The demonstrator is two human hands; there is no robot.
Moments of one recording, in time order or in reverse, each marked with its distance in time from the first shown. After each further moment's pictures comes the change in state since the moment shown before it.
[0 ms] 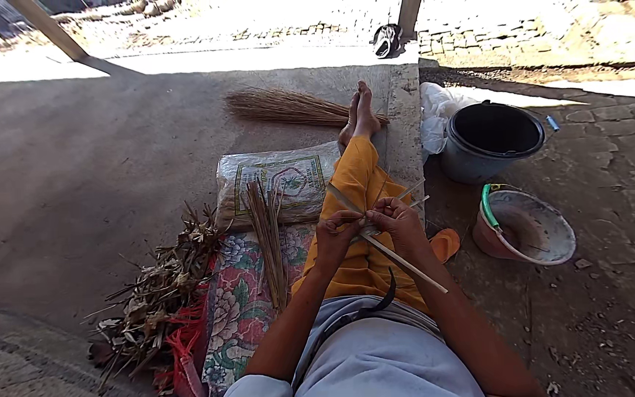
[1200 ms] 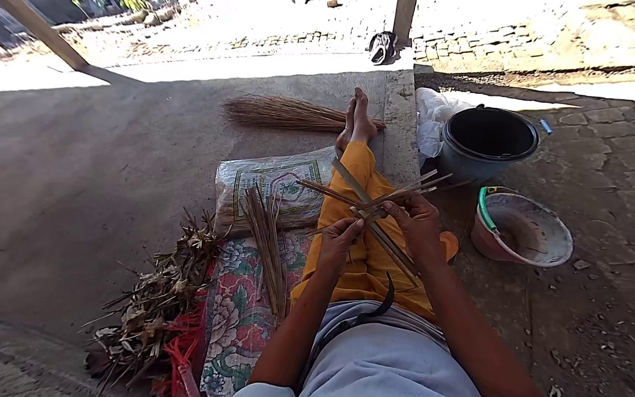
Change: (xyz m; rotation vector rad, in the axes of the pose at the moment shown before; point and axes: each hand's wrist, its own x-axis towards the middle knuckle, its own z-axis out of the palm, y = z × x) left_hand -0.001 0.016 0.012 -0.283 0.035 -0.397; right_hand 0.004 -0.002 -0.020 -0.118 0.131 -0.443
